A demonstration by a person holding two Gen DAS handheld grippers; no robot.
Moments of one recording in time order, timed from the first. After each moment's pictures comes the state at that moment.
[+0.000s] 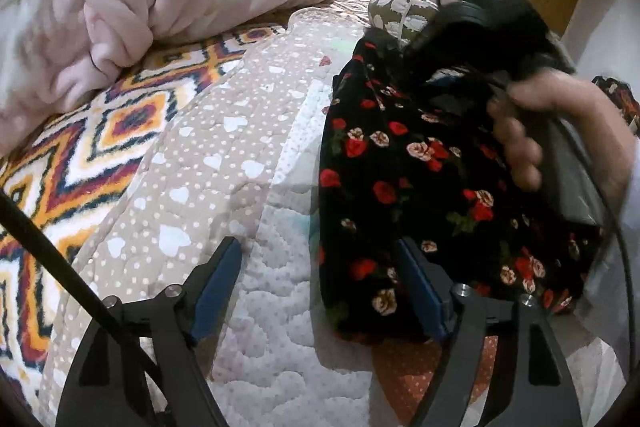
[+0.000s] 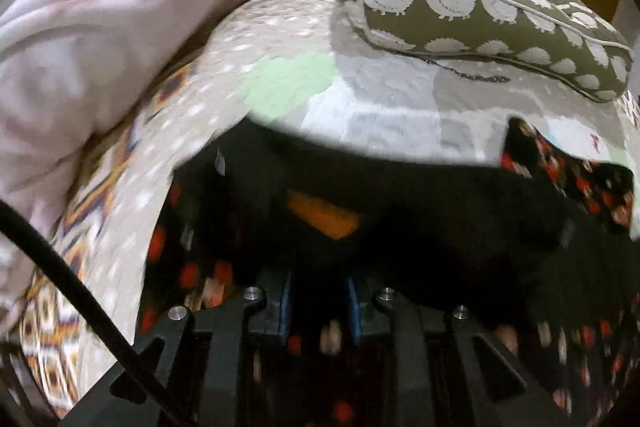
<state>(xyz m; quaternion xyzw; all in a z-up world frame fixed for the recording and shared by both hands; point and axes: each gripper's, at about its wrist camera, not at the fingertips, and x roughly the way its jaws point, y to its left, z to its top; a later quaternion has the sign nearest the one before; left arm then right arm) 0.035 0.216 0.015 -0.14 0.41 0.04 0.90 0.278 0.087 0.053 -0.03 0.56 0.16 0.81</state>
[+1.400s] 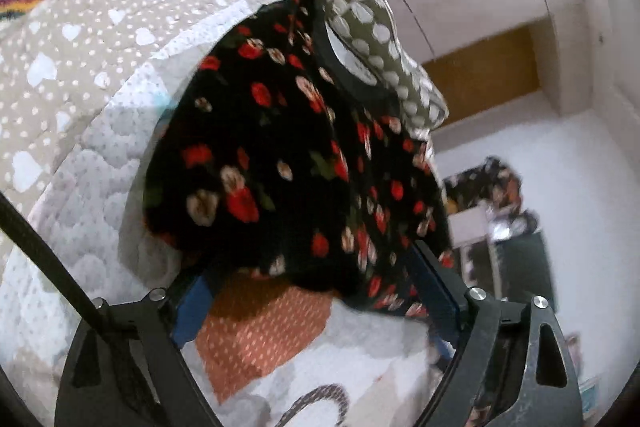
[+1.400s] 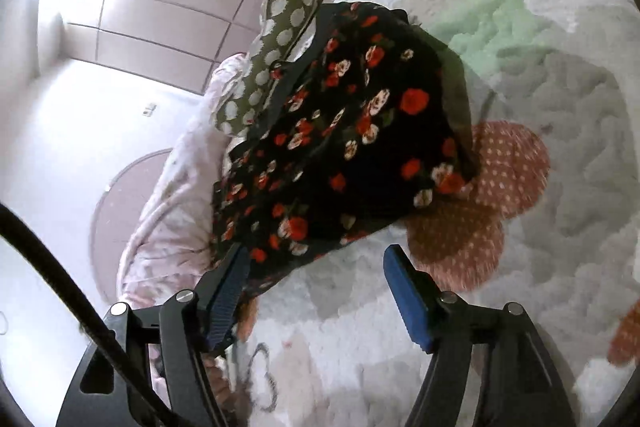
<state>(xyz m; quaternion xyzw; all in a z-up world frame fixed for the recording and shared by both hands) 0.029 0.200 0.001 -0.44 0.40 -0.13 0.79 -0.004 -0.302 0.049 0.43 0.43 0.15 0.78</state>
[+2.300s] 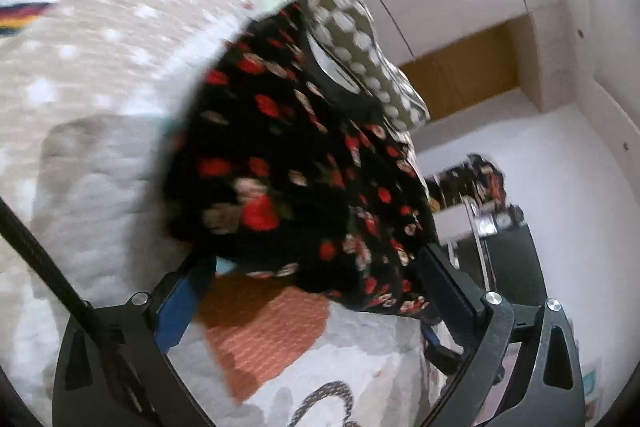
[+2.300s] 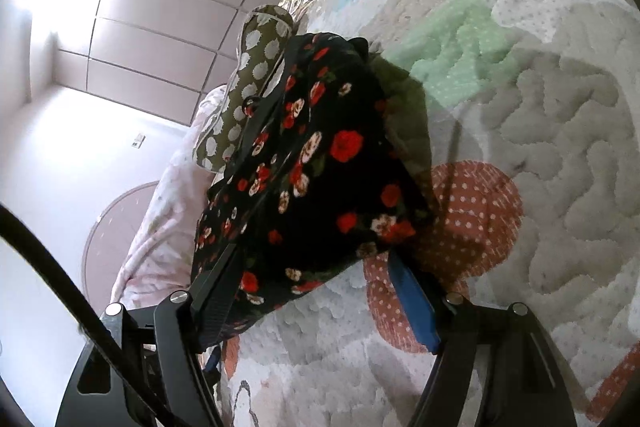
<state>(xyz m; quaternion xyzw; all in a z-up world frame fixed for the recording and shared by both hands) 0.029 0.211 0.005 -0.43 0.39 -0.17 0.80 0.000 -0.327 0.032 0.46 0.40 0.12 0.78</state>
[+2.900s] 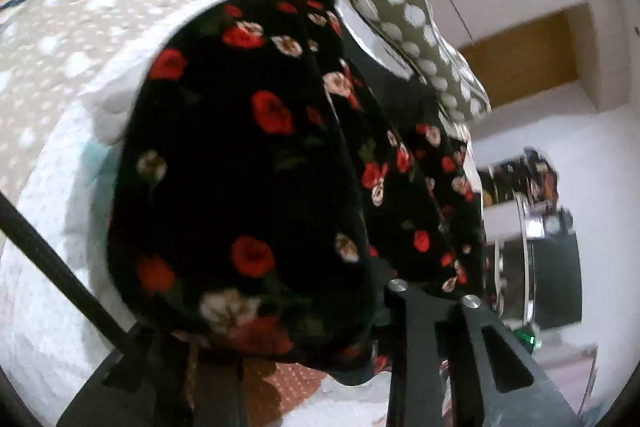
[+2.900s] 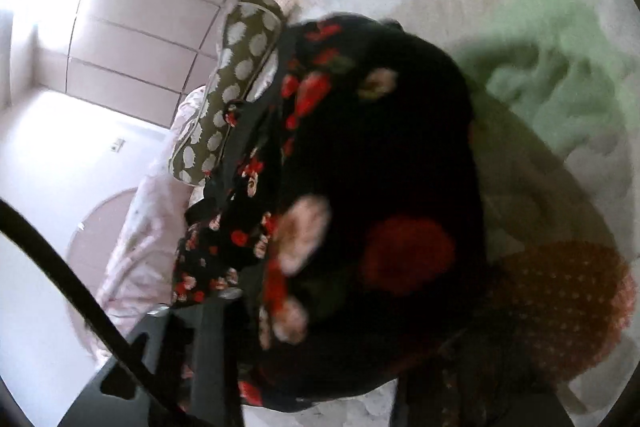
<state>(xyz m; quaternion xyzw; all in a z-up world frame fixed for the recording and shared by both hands) 0.082 0.182 0.009 -0.40 0.47 -0.08 0.78 0.064 -0.309 0.020 0.48 0.42 0.10 0.76</state>
